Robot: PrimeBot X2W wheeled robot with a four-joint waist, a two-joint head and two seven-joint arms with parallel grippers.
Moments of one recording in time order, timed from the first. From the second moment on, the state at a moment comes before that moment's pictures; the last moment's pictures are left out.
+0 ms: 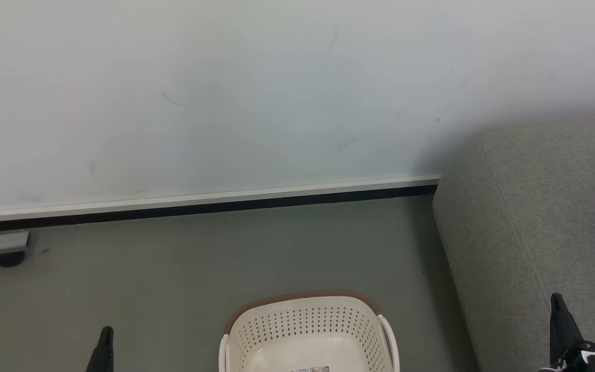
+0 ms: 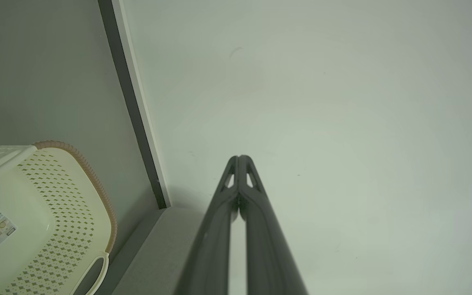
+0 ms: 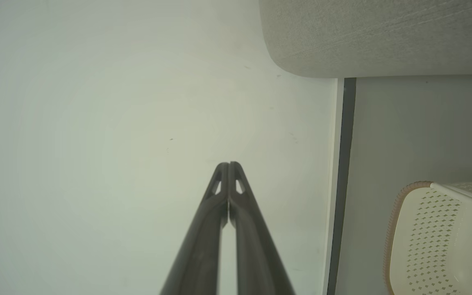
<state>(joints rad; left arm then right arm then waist) -0.04 0.05 0.11 0.14 -1.62 -0.08 0.15 0.03 -0.28 0.16 0.06 1.85 0.13 -0.17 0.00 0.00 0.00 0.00</state>
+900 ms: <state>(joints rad) -0.04 0.05 0.11 0.14 -1.62 -0.08 0.15 0.03 -0.29 0.17 0.05 1.86 0.13 -0.18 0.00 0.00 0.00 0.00</state>
